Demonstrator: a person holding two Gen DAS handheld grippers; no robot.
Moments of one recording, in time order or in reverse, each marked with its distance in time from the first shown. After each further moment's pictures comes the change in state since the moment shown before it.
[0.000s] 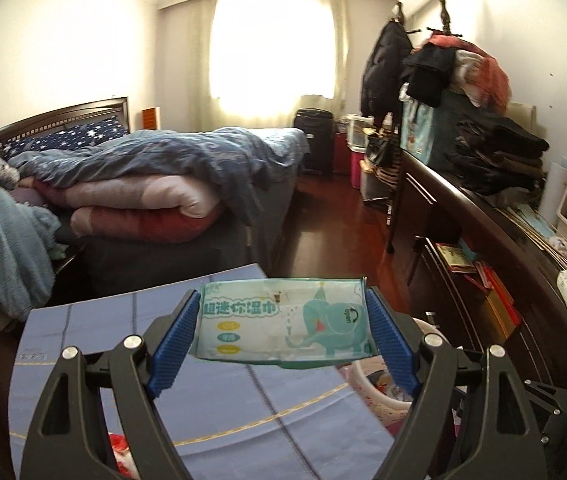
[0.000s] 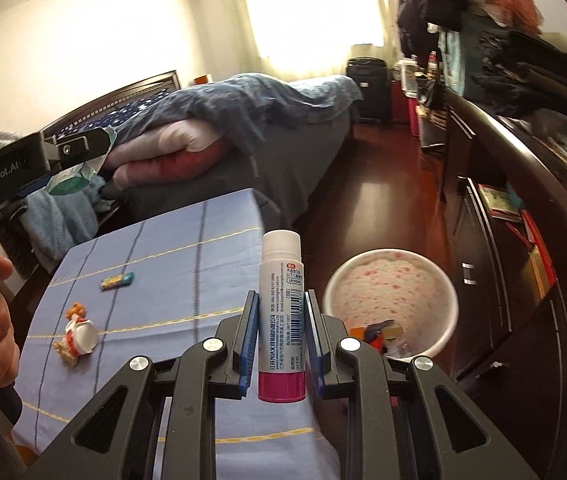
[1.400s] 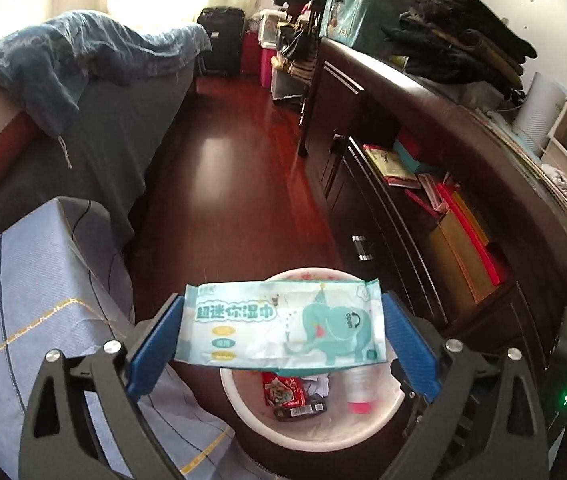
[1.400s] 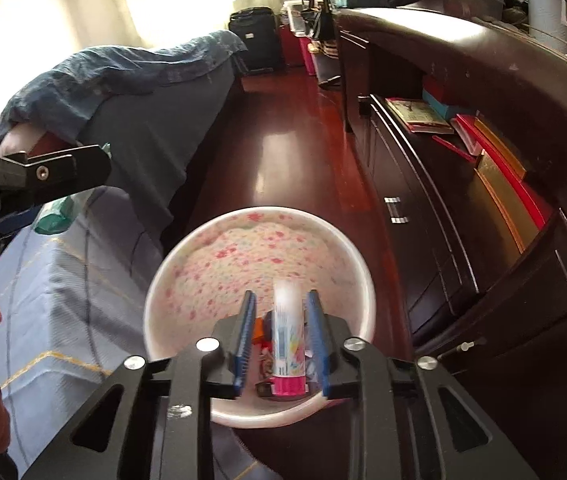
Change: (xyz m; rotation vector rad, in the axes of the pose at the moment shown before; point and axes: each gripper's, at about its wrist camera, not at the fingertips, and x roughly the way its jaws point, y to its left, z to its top) left arm 0.251 -0.136 -0.044 0.059 0.378 -0.320; right arm 0.138 -0.160 -0.015 0.259 0.145 -0.283
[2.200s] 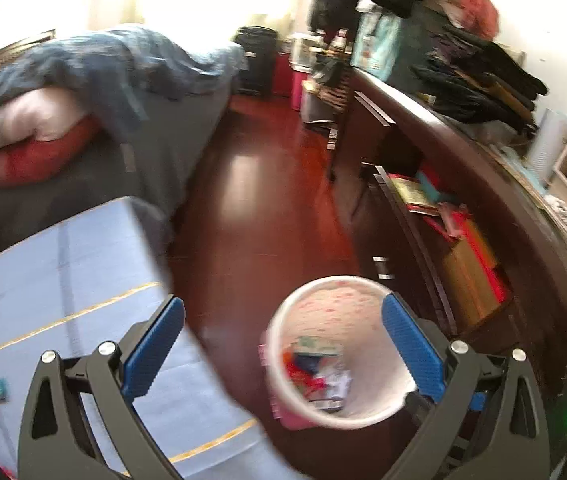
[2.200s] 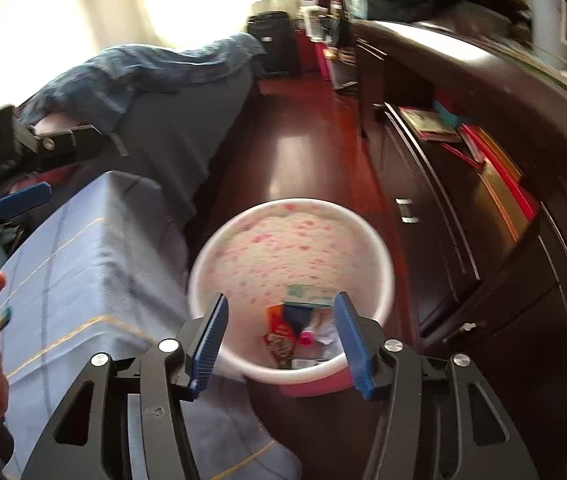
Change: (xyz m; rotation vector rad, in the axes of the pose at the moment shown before) left arm -0.081 0.037 -0.016 -0.080 -0.089 0.121; right arm -0.053 0.037 -0.021 -0.052 -0.016 0.065
